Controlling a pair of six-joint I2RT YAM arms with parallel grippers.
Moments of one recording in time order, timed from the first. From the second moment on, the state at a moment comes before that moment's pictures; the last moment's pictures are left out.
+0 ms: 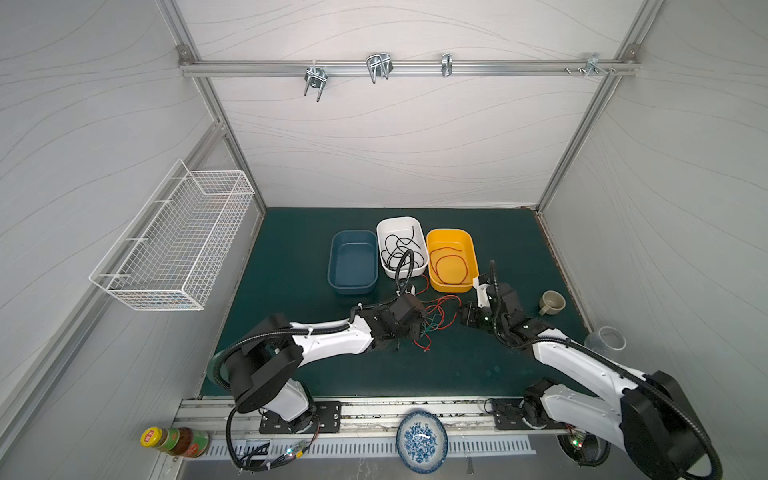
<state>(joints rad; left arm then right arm) -0.96 1.48 0.77 -0.17 -0.18 -0.73 0.53 1.06 0.43 -0.09 -0.20 0.63</state>
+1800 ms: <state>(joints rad) -0.89 0.87 1.34 -0.93 -0.41 -0.49 0.52 1.16 0.46 -0.23 -0.07 0.65</state>
